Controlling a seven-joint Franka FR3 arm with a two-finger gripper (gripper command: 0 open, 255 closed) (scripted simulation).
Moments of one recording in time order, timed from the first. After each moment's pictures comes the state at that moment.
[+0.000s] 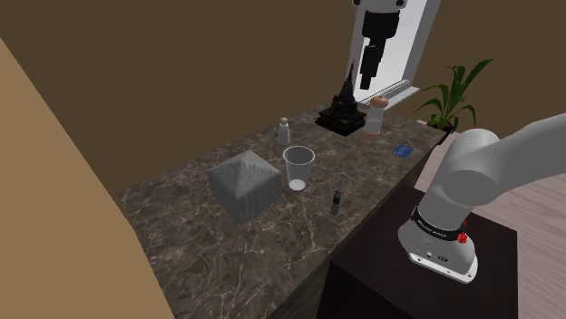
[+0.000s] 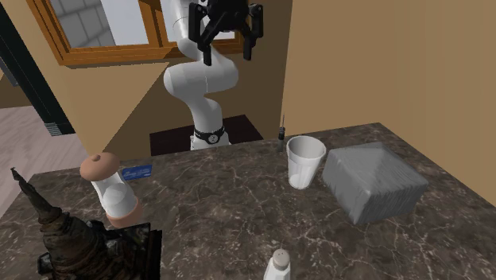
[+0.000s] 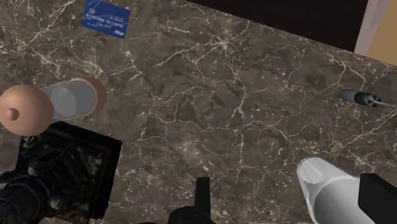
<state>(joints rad) 0.01 -0.79 0.03 -2.26 -0.03 1.46 -0.16</state>
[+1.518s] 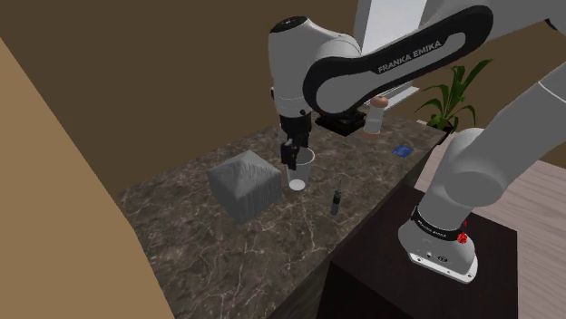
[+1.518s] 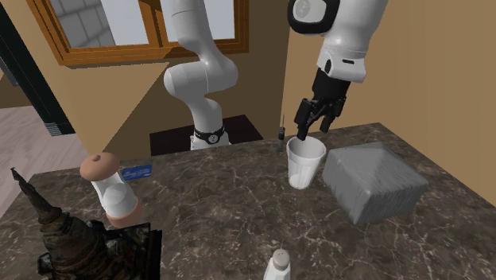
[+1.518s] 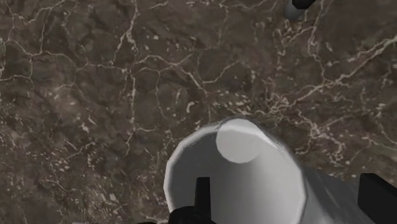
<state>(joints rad) 0.08 -0.35 0.44 -2.37 0.00 1.97 0.24</state>
